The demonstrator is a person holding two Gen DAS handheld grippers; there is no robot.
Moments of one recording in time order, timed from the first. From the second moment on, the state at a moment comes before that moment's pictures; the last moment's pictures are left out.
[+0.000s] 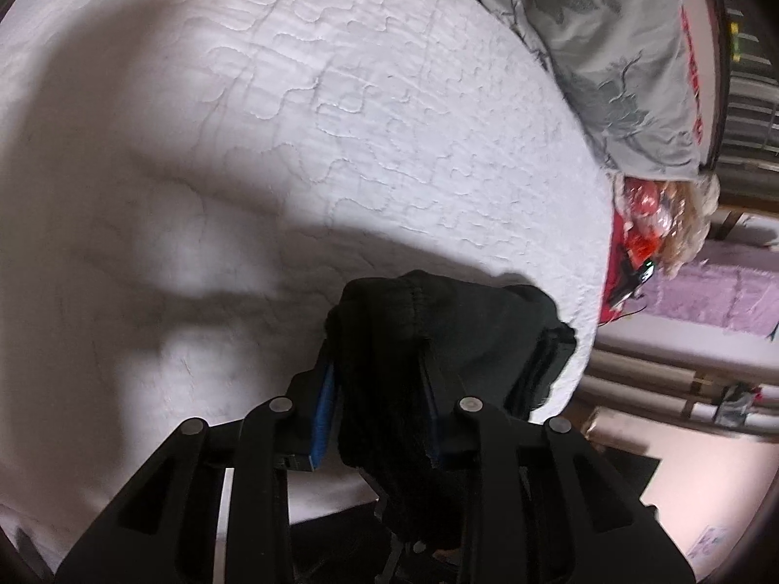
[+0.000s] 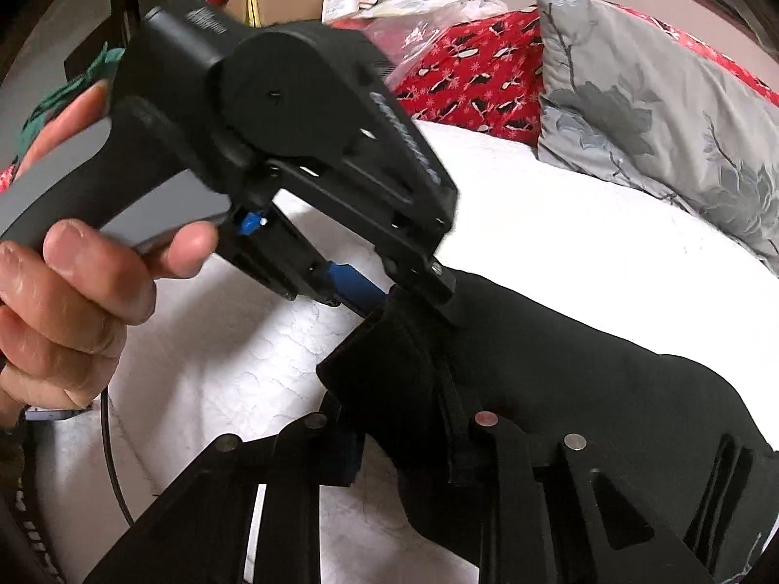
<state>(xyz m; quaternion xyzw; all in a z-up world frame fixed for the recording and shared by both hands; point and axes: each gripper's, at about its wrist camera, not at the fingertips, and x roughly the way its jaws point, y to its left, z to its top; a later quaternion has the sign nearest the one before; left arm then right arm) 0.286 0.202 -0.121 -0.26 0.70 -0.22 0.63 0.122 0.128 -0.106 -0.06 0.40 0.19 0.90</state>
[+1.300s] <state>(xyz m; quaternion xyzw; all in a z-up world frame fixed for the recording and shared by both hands) 0.238 -0.159 -0.088 -0.05 0.73 -0.23 0.64 0.066 -0.237 -0.123 0.34 0.41 0.07 0.84</state>
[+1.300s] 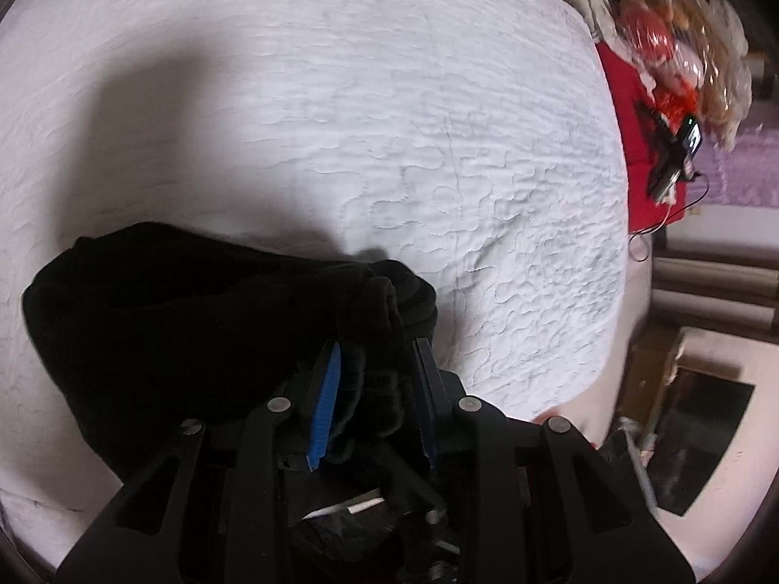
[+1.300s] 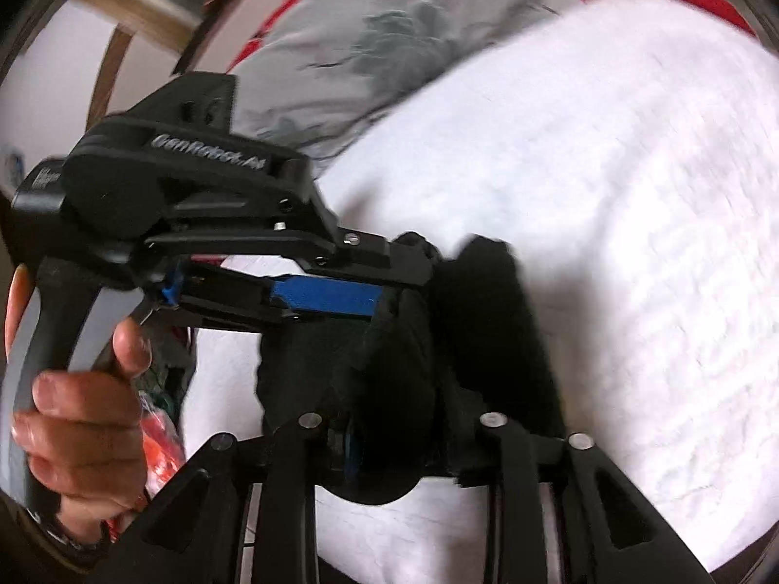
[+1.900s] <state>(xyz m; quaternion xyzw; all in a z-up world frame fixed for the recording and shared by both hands) 0.229 0.021 -0.058 -0.25 0.63 -0.19 0.71 0.101 -0.260 -0.090 0.34 0.41 0.12 0.84</state>
